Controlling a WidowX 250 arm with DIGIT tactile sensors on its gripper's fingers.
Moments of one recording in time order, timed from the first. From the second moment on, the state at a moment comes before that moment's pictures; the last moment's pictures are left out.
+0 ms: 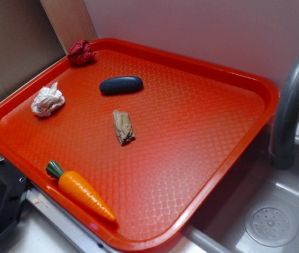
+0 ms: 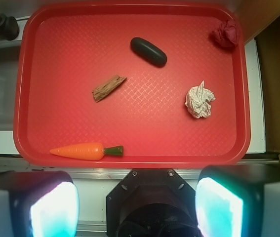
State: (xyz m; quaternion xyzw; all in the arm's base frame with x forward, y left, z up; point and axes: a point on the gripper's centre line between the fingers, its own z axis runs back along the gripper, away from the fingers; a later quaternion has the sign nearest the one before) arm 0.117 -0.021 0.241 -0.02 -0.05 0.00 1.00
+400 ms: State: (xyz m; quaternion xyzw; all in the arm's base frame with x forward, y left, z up) arm 0.116 -0.022 0.236 -0.02 -0.05 -0.01 1.00
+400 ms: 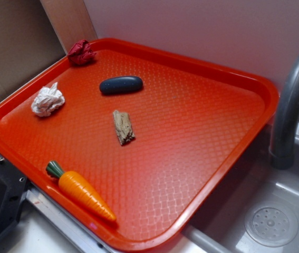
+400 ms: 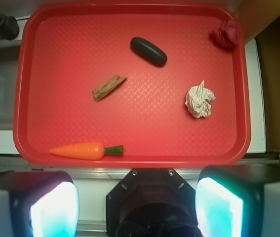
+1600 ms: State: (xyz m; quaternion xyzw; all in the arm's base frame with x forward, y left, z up) arm 0.226 -0.013 0.187 -0.02 -0.17 -0.18 0.97
